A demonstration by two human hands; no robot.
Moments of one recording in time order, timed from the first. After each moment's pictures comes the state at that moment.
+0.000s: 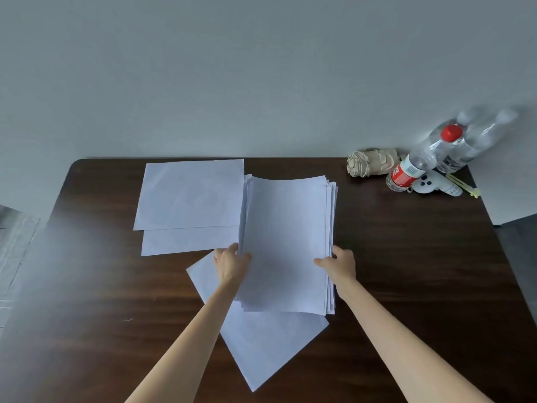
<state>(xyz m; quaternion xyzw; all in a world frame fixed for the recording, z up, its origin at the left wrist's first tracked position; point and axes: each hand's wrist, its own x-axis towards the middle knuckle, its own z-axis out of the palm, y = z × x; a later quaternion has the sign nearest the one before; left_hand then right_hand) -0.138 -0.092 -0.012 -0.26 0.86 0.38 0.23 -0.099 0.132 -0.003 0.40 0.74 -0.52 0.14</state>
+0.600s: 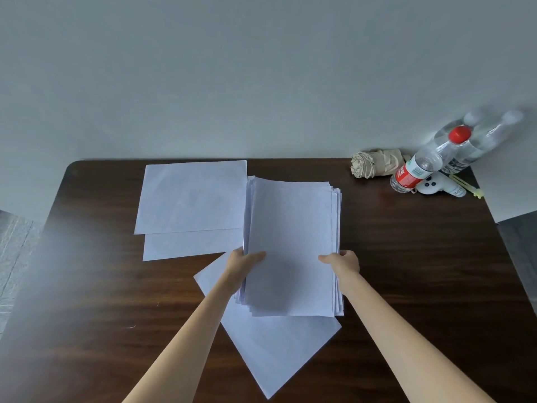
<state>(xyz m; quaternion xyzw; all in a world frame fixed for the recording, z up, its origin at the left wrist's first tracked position) -0.151 -0.105 -0.018 -0.24 0.69 0.60 0.34 -0.117 0.127 -0.009 0.52 0.63 -0.56 0.15</state>
